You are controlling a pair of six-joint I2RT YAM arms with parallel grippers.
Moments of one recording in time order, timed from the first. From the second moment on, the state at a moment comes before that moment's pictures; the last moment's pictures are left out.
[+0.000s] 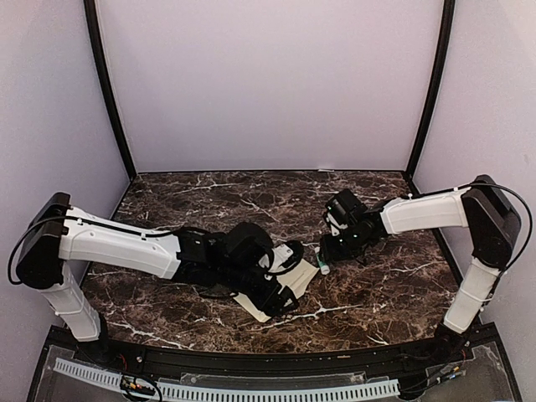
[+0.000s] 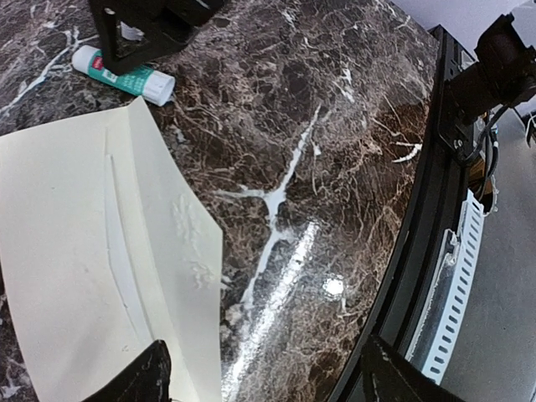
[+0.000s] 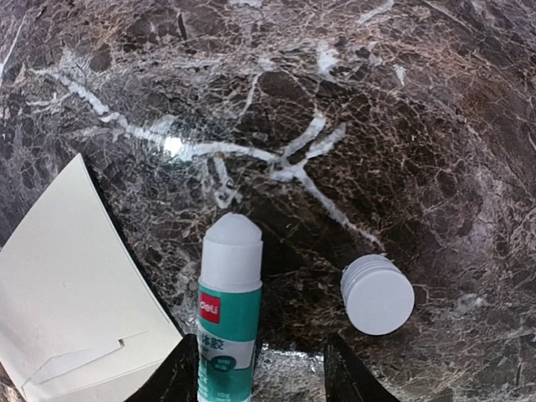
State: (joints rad) left arm -1.16 1.68 1.08 -0.22 0.15 -0.32; right arm 0.69 1.74 1.02 -0.40 0.03 0.45
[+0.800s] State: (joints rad) left arm -1.23 1.89 1.23 -0.31 -0.16 -0.37; right arm 0.69 1.51 1.00 -0.38 -0.03 0.48
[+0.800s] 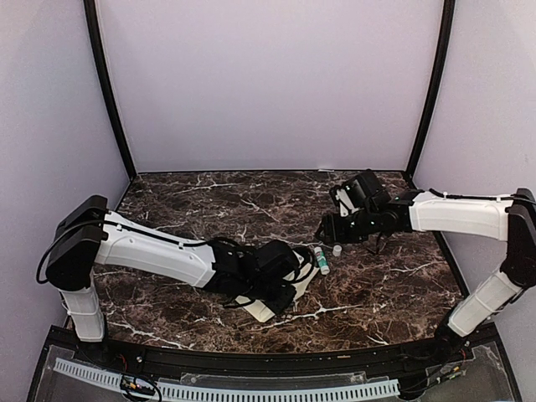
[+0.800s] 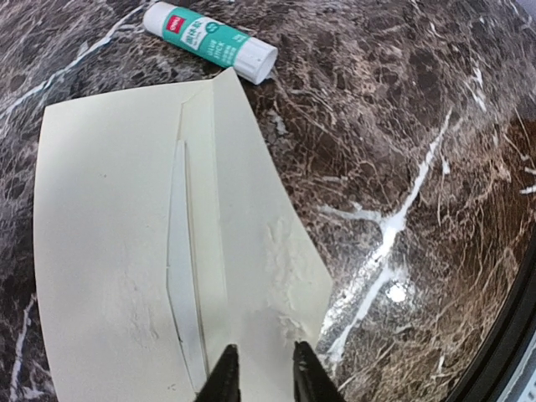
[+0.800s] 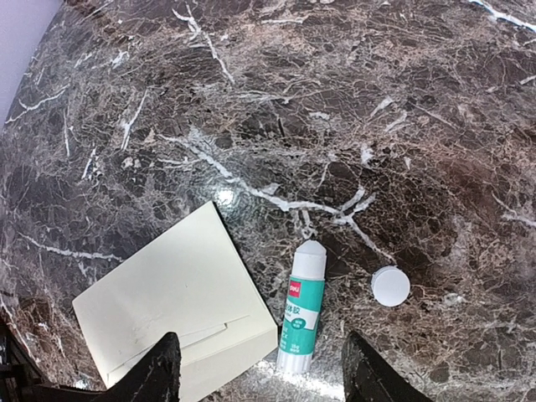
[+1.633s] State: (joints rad) left arm -1.23 1.97 1.24 -0.27 -0.14 -0.34; right arm 0.69 1.43 0.94 -0.32 -0.04 0.51
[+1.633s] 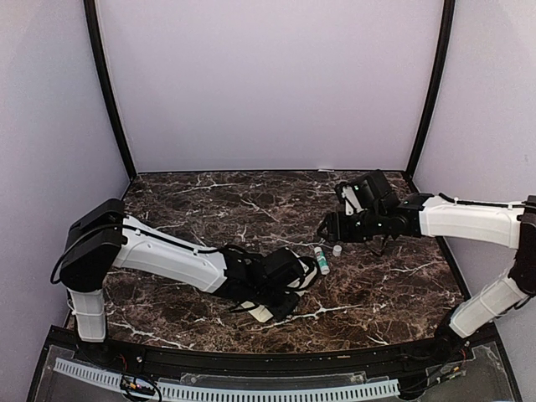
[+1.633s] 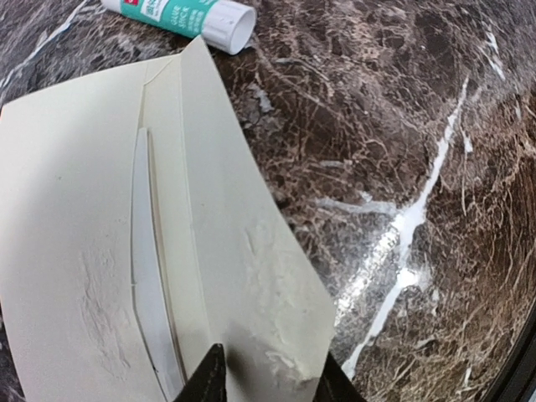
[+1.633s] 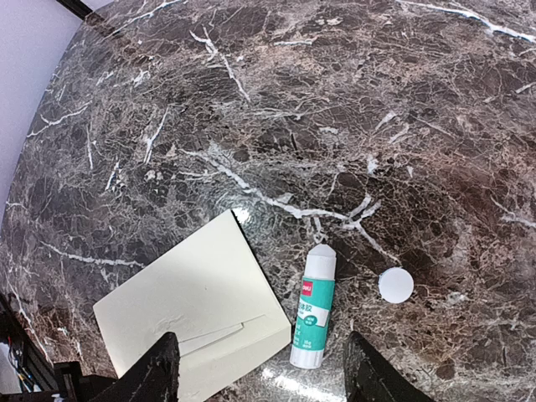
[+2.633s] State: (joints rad) left arm -1.05 1.98 1.18 -0.06 0.17 -0.55; right arm 0.70 1.30 0.68 -0.06 -0.36 0.55
